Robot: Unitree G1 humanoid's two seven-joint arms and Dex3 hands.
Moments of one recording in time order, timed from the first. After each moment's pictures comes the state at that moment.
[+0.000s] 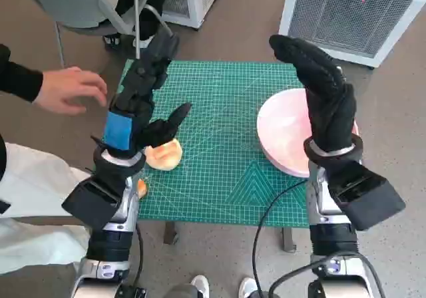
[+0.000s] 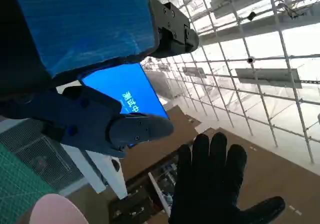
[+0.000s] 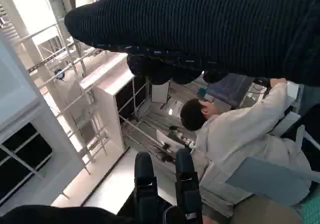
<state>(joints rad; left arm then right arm) -0.53 0.17 0.06 0.27 -0.10 -0.64 -0.23 -0.68 -0.08 -0.07 0.43 0.16 -0.77 0.28</state>
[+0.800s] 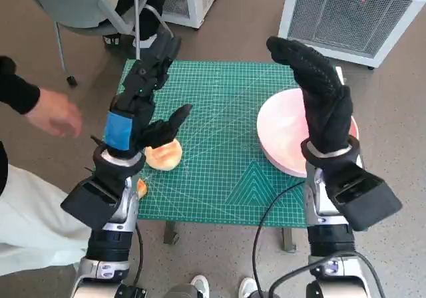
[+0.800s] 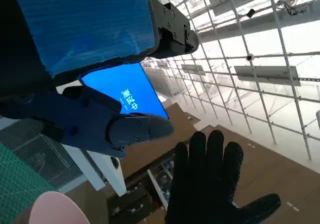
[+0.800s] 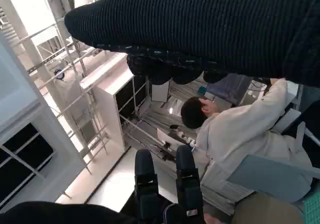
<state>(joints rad) -0.53 0.17 0.06 0.27 -0.11 -0.64 -0.25 -0.68 -0.07 -0.07 0.43 0.16 -0.77 0.28</state>
